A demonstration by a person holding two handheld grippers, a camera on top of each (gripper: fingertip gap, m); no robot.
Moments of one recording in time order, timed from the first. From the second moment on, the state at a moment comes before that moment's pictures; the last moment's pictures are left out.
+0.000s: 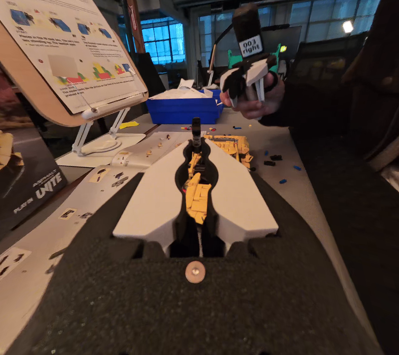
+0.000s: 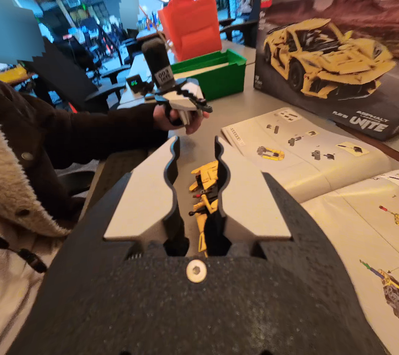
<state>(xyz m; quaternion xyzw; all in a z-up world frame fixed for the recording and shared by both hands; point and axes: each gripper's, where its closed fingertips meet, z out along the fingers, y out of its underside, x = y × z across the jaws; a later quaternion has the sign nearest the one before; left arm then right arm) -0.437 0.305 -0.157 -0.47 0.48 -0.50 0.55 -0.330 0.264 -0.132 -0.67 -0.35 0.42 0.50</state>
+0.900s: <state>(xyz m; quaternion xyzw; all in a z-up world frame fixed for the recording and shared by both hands) -0.403 0.247 -0.173 -0.40 0.55 -0.50 0.54 -0.351 0.242 -0.180 -0.66 -0.45 0.31 0.51</state>
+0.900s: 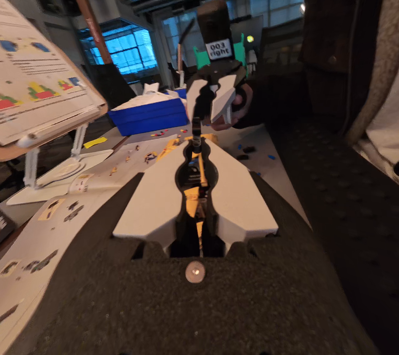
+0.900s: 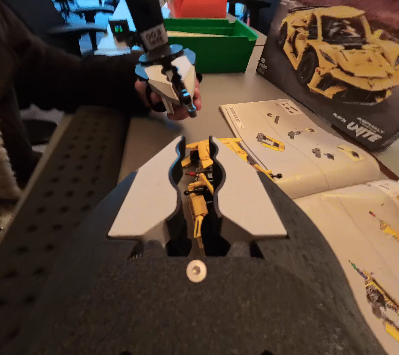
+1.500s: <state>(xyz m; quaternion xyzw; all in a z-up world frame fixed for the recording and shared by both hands) -0.389 0.214 -0.192 -0.38 0.62 -0.46 0.51 -0.370 0.216 -0.195 -0.61 -0.56 0.21 0.52</state>
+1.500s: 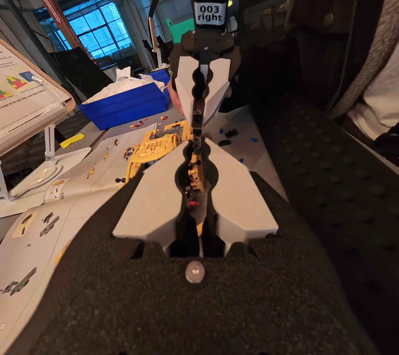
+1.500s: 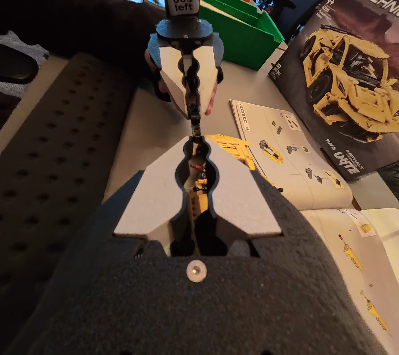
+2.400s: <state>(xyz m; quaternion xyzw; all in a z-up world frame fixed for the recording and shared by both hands) -0.392 0.256 -0.195 -0.56 0.46 -0.60 0.35 -0.331 0.270 -0.193 -0.56 -0.56 -0.14 0.60</state>
